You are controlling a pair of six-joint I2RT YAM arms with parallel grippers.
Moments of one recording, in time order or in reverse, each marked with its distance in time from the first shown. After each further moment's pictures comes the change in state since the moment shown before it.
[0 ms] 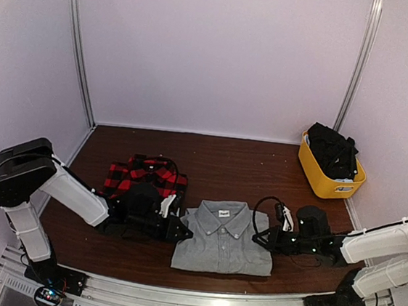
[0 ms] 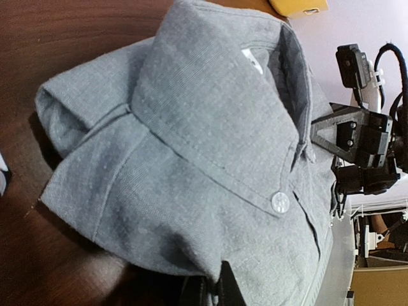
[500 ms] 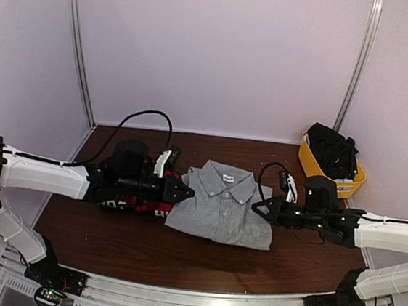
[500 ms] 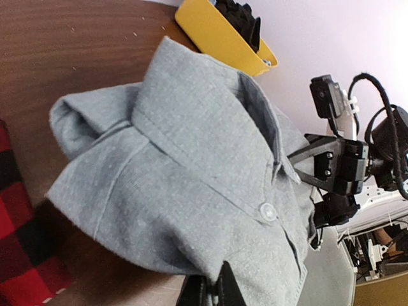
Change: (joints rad) left arm 0.071 -0.254 0.195 -0.297 -0.009 0.134; right arm 0.000 -0.172 0.239 -0.278 0.037 -0.037
